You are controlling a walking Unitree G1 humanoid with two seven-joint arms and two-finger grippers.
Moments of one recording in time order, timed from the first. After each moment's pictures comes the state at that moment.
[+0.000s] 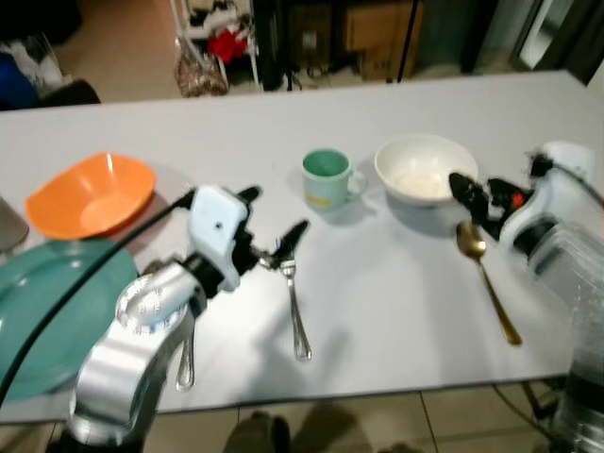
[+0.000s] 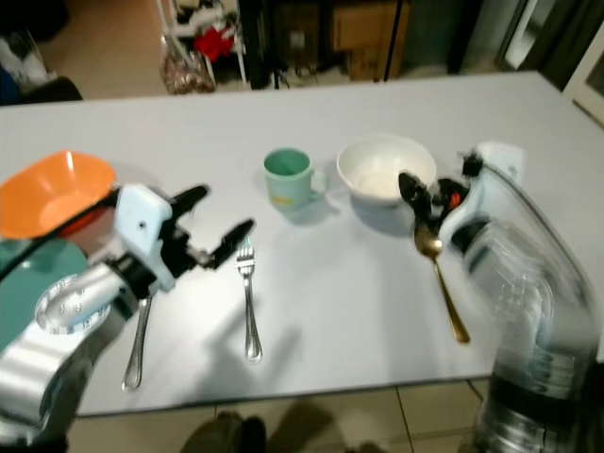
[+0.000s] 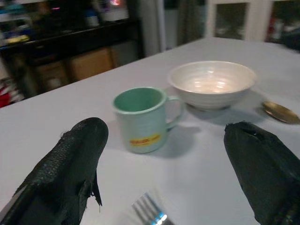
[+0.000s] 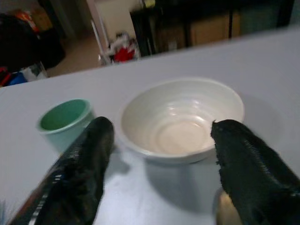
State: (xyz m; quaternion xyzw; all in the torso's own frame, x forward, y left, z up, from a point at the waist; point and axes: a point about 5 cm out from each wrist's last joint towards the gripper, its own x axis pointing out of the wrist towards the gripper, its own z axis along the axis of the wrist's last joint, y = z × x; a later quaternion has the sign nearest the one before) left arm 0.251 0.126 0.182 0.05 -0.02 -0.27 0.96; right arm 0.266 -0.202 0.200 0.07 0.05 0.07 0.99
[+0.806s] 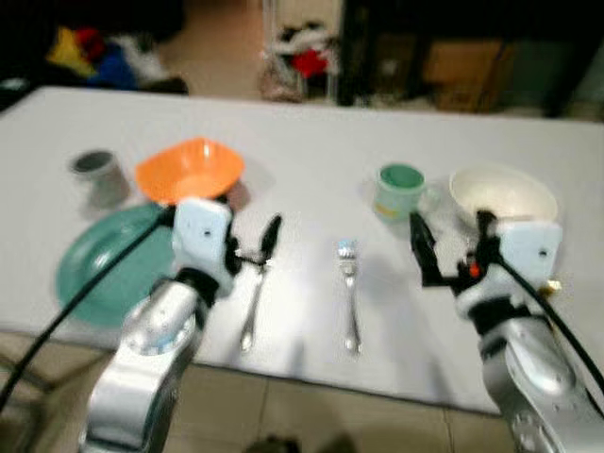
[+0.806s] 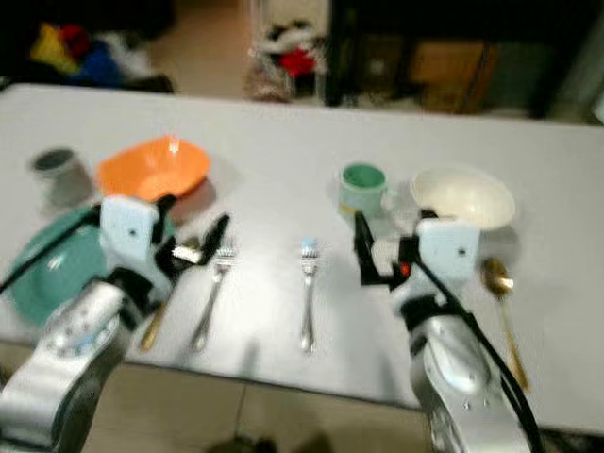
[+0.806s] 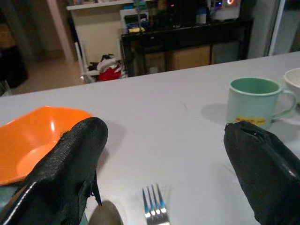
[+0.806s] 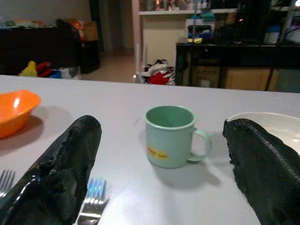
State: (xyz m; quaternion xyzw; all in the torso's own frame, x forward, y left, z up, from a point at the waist) left arm 0.244 0.126 0.175 0.04 -0.01 -0.17 0.98; right arm 0.214 -0.156 0.179 0.00 -0.01 0.03 1.00
